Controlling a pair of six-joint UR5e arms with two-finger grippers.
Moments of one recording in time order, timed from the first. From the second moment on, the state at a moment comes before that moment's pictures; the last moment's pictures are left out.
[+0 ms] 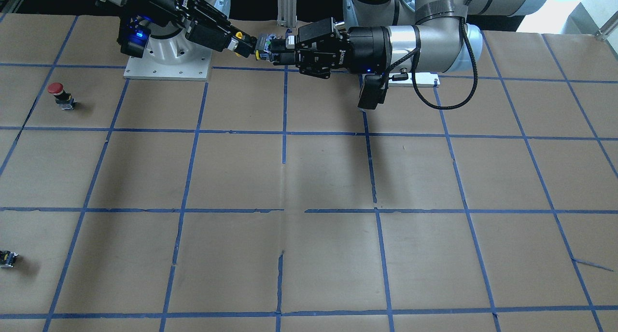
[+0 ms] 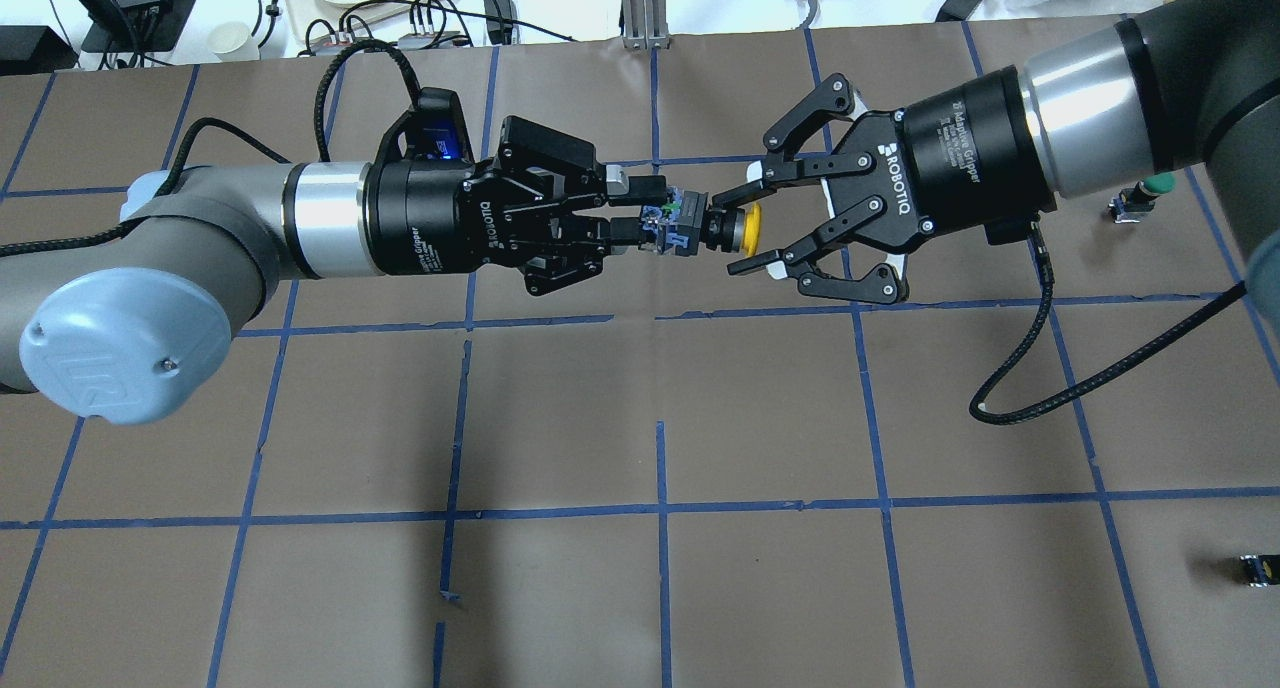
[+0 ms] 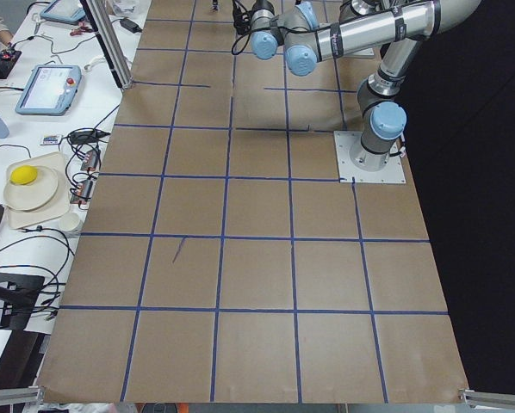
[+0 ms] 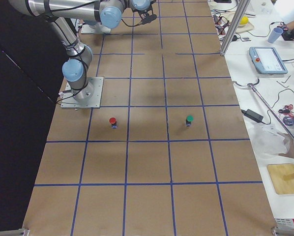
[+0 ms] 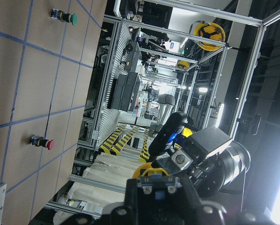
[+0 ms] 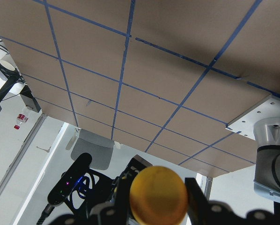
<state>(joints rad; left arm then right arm) -1.52 -1.49 -1.98 -1.75 0.06 0.26 1.45 -1.81 1.86 -1.51 -0.59 1.03</state>
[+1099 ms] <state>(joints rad) -1.51 -1.48 -1.95 -1.66 0.35 0.15 1.39 -1.79 1.85 -1.58 -0.74 0.84</state>
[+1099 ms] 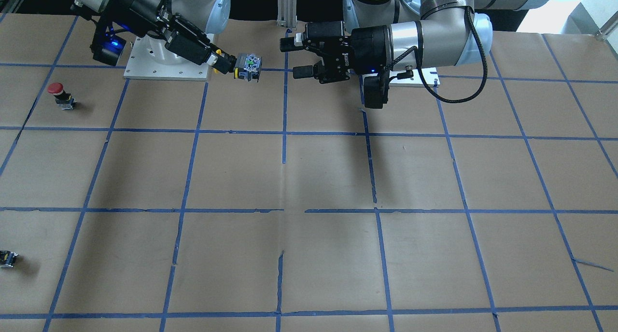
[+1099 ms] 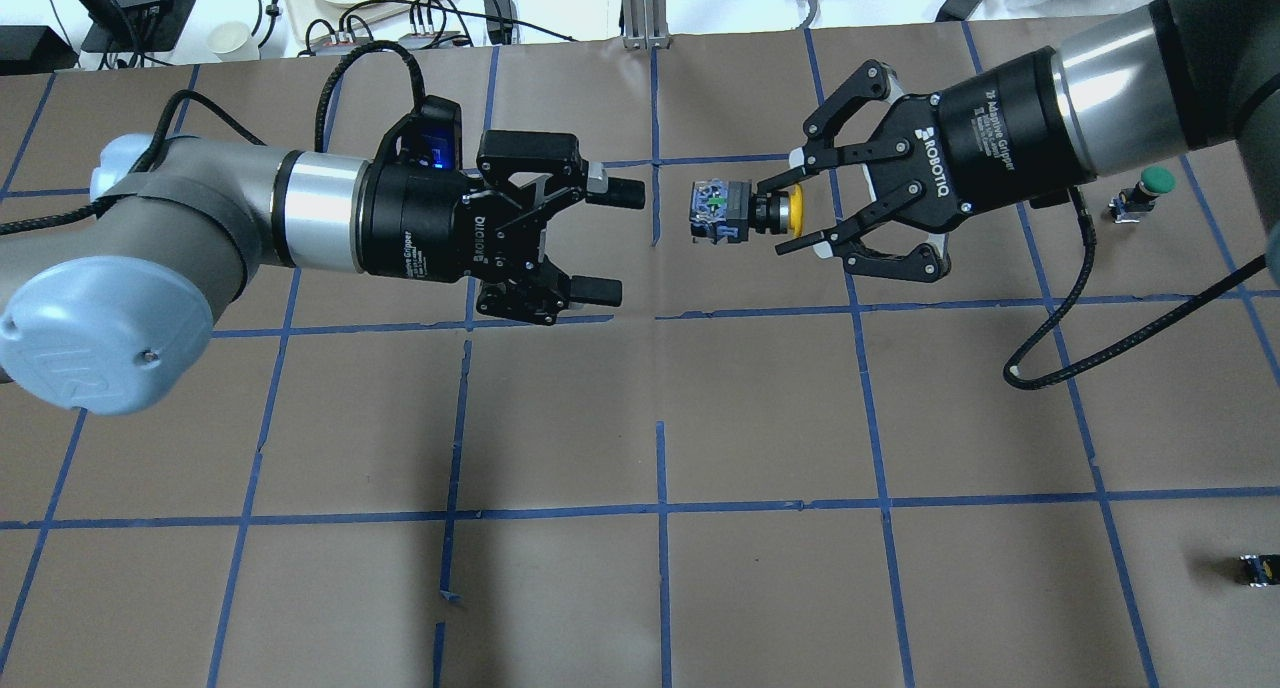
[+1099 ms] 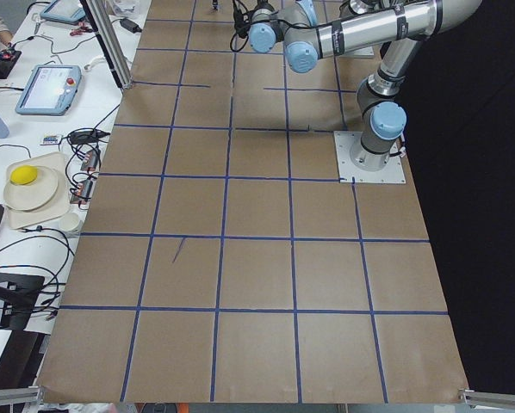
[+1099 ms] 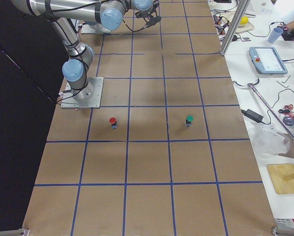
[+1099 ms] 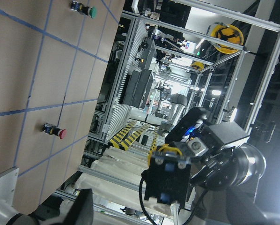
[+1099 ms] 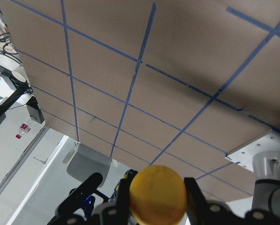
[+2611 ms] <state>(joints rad) -1.48 -1.58 -1.68 -1.40 1.54 0.04 1.02 -1.73 2.08 -2.08 -1.46 -0.95</state>
